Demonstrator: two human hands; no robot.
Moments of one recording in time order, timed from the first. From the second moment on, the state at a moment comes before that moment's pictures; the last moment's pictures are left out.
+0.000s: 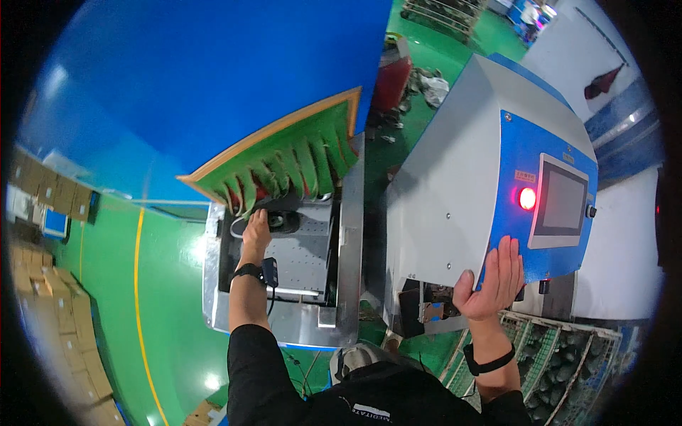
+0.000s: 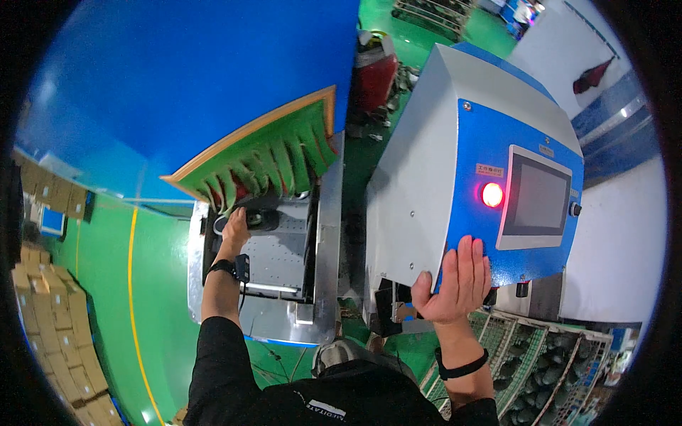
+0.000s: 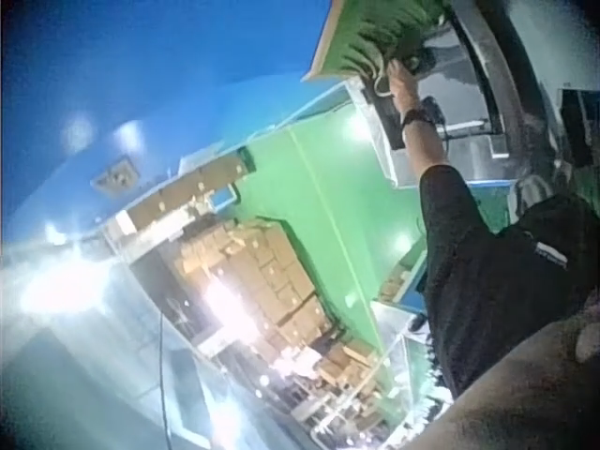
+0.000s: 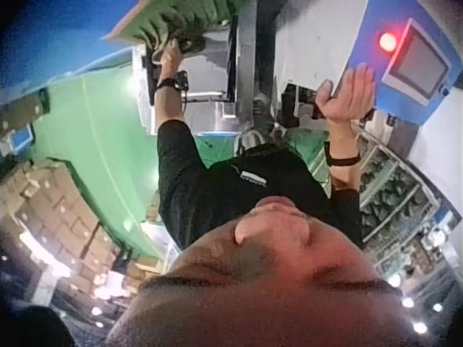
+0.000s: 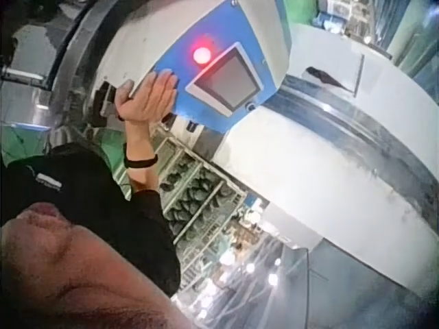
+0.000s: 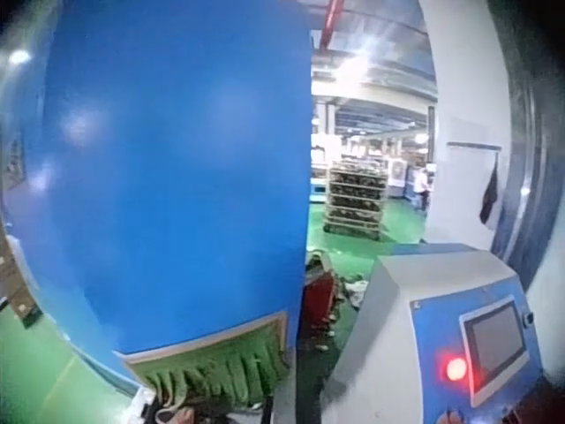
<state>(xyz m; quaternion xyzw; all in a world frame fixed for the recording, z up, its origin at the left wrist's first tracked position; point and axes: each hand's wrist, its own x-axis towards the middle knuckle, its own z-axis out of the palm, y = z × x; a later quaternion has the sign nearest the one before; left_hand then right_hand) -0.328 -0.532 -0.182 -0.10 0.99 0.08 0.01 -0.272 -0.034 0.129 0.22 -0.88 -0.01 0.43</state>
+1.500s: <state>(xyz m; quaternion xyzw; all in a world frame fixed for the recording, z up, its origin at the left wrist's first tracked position) -0.031 -0.075 0.058 -0.04 0.64 0.67 0.37 -0.072 0.228 0.023 -0.07 -0.65 0.75 -0.10</state>
